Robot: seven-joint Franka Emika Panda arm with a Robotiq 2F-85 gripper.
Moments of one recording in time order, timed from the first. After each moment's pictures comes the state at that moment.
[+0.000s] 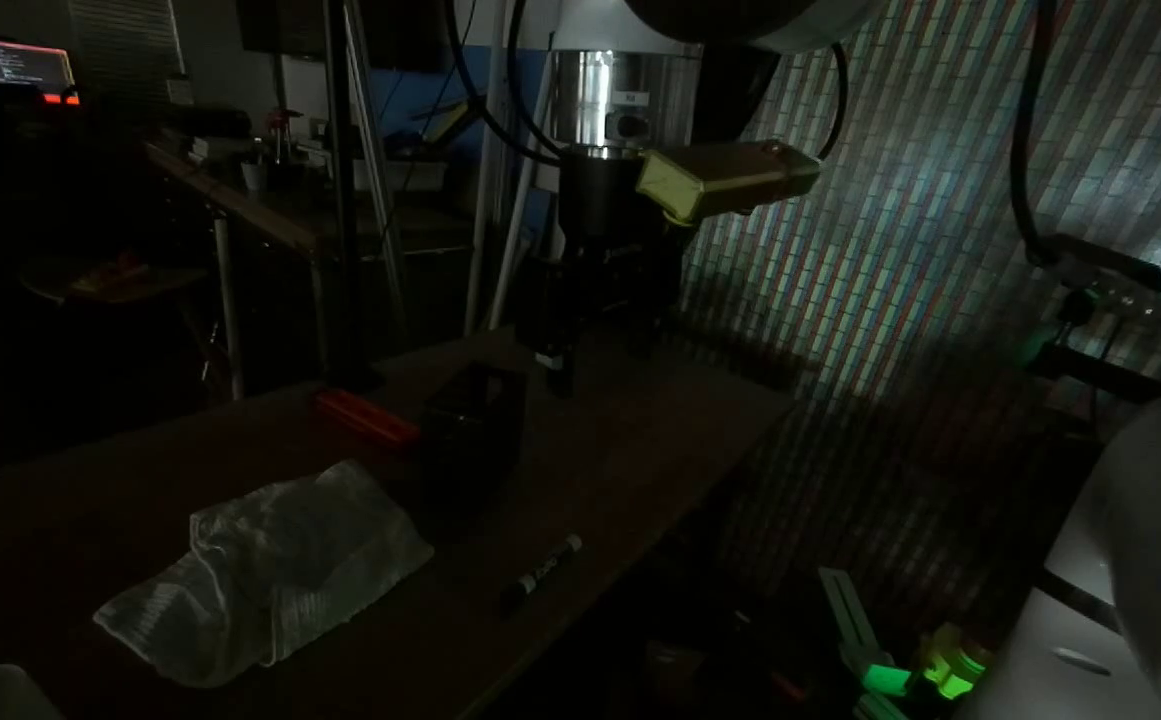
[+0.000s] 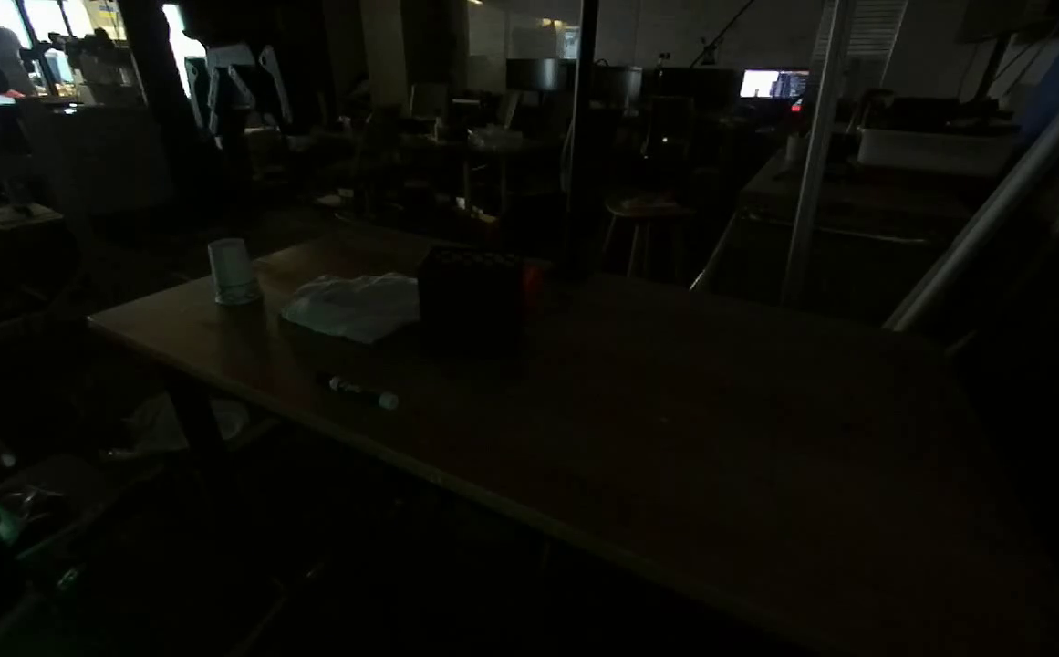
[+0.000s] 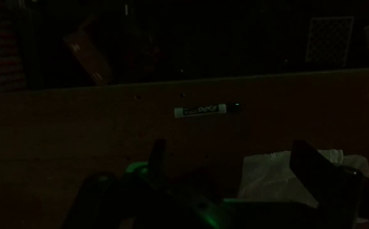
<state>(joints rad) 0.02 -0.60 0.16 -2.57 -0.02 1.95 0.21</state>
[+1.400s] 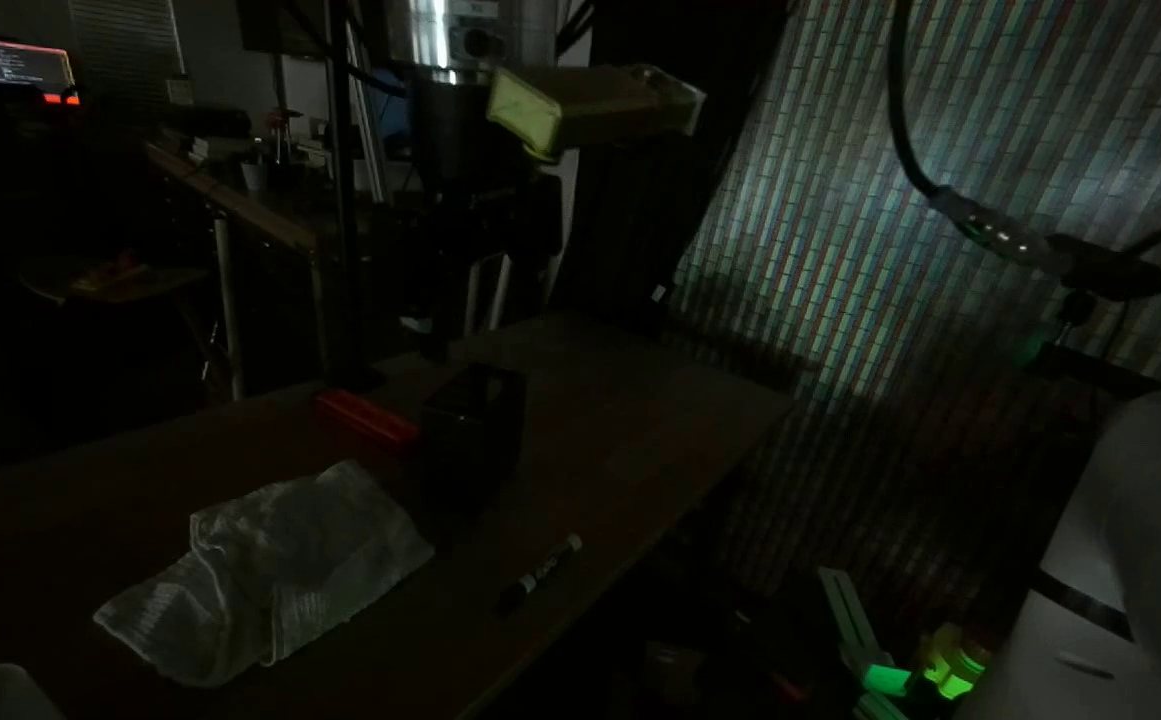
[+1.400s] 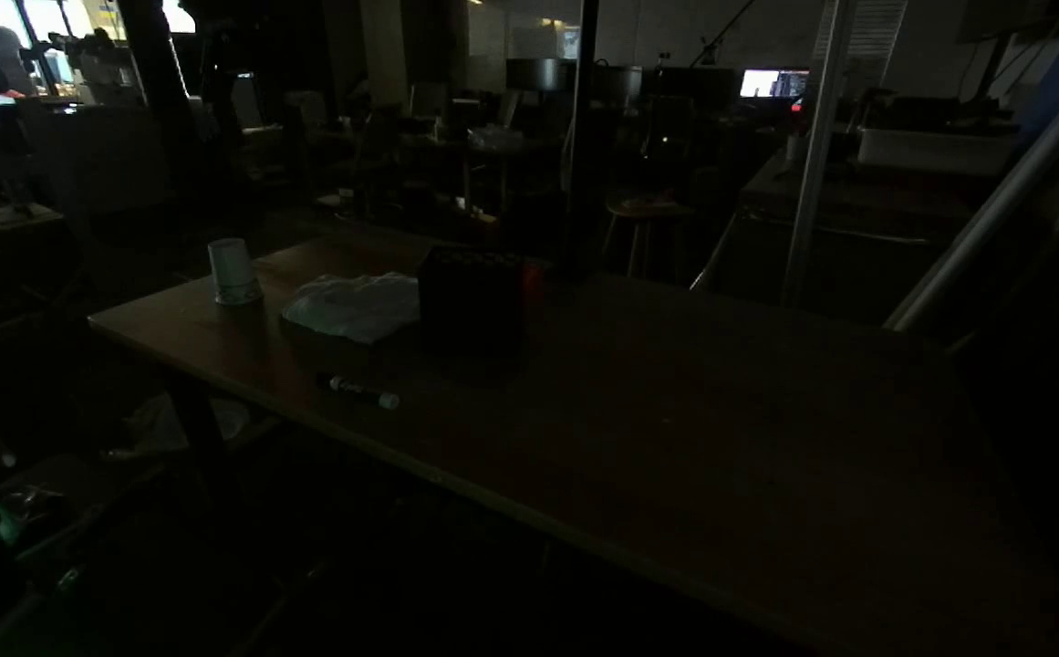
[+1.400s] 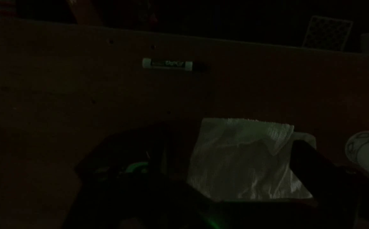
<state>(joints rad) 0.09 -0.42 0.25 -2.36 -0.06 1.95 0.21</state>
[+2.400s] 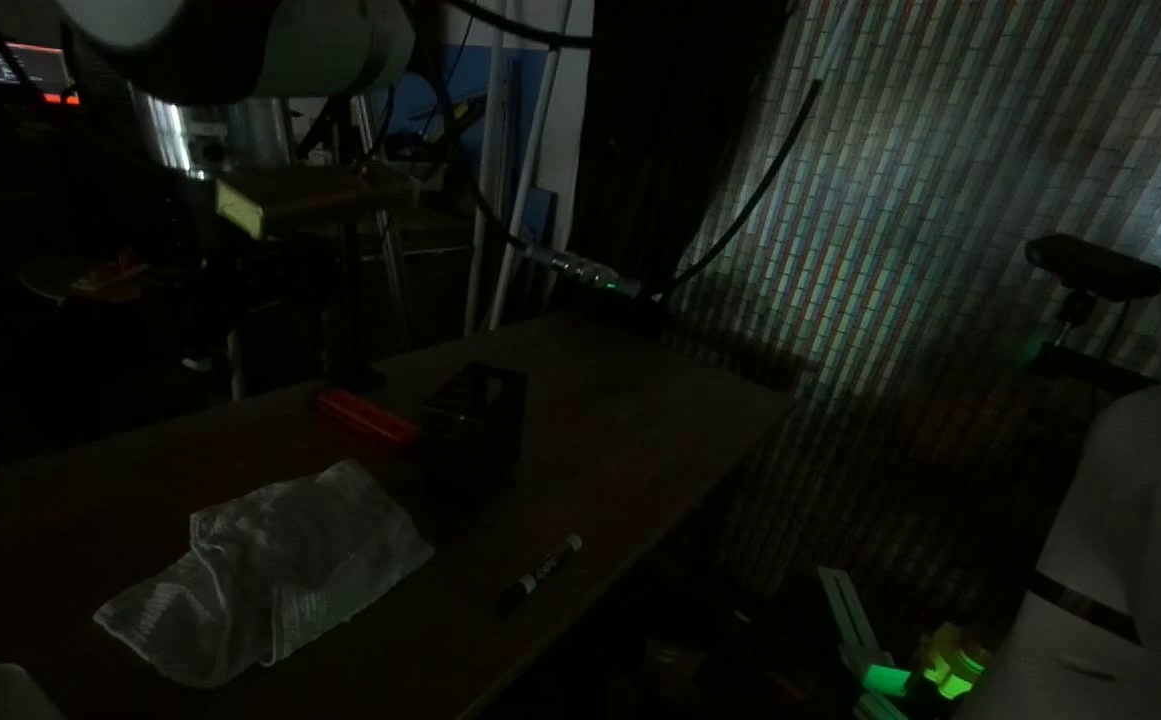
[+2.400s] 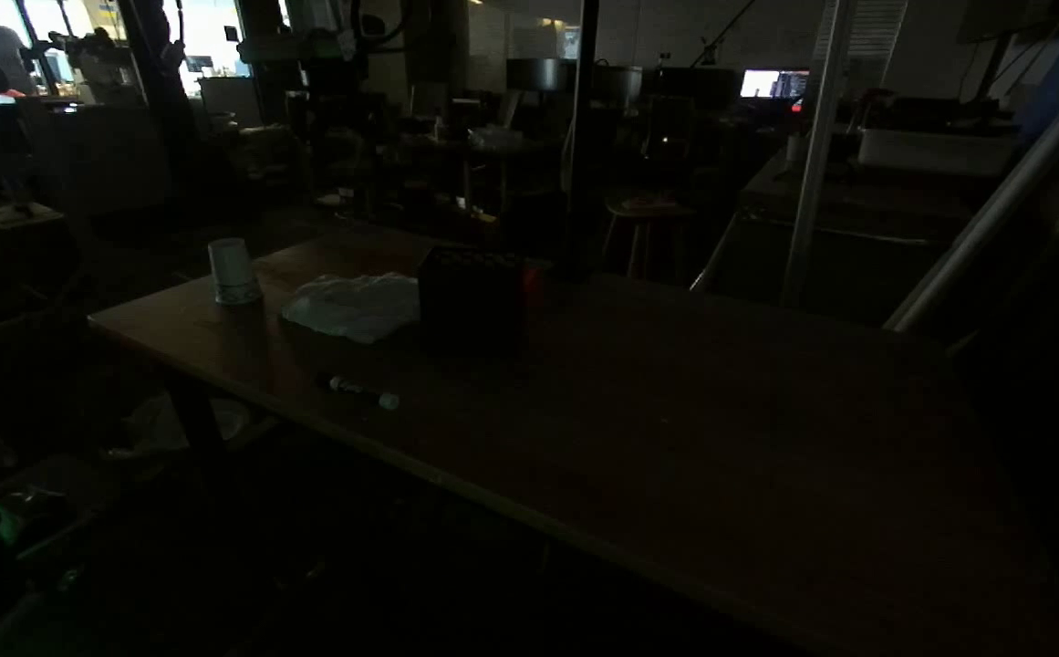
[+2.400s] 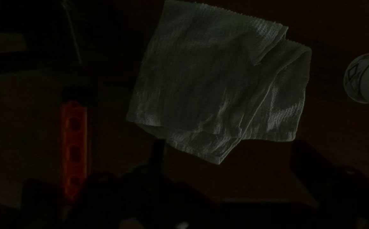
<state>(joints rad) 0.14 0.25 0.25 -1.82 -0.17 2.07 0.13</state>
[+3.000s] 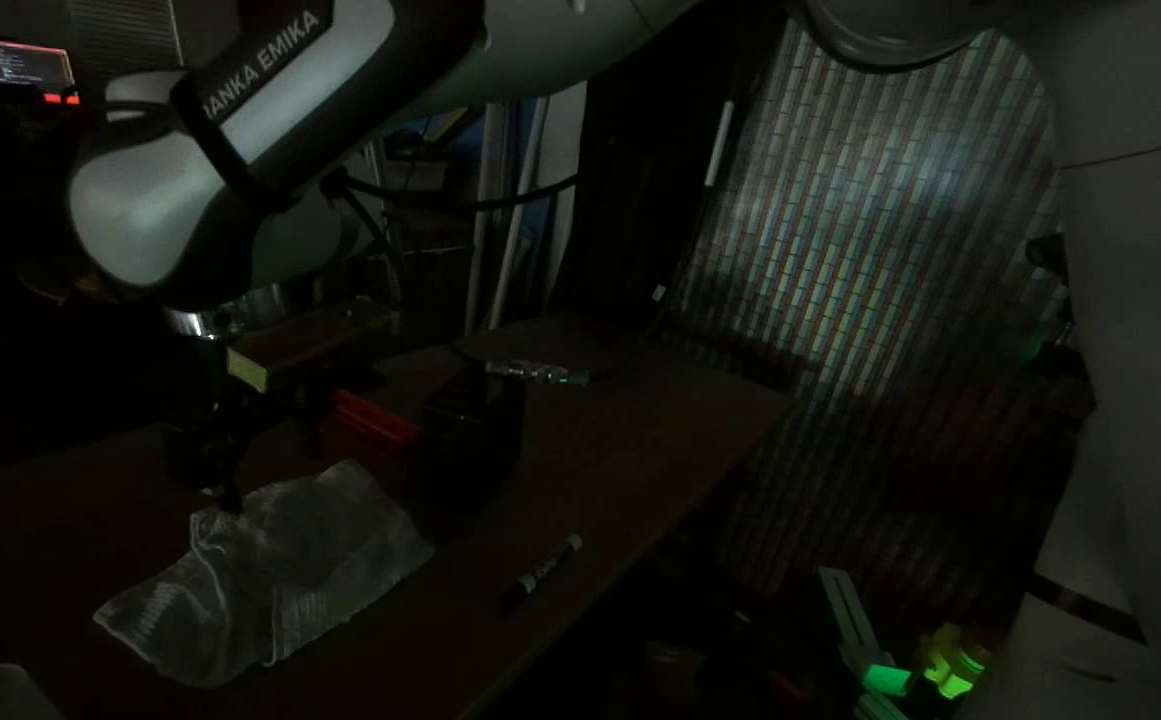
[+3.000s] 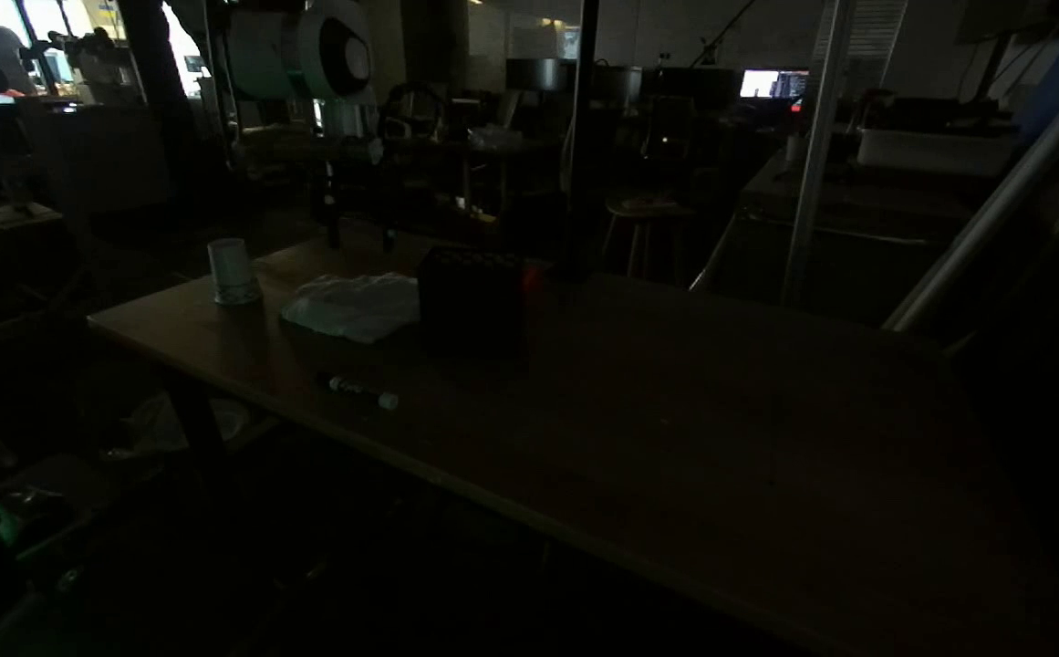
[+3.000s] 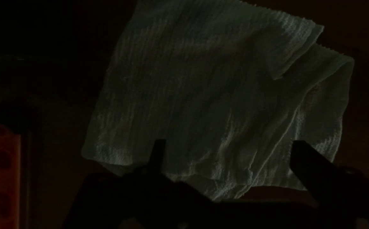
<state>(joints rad) 0.18 0.49 0.20 -1.77 -0.16 2.17 0.09</state>
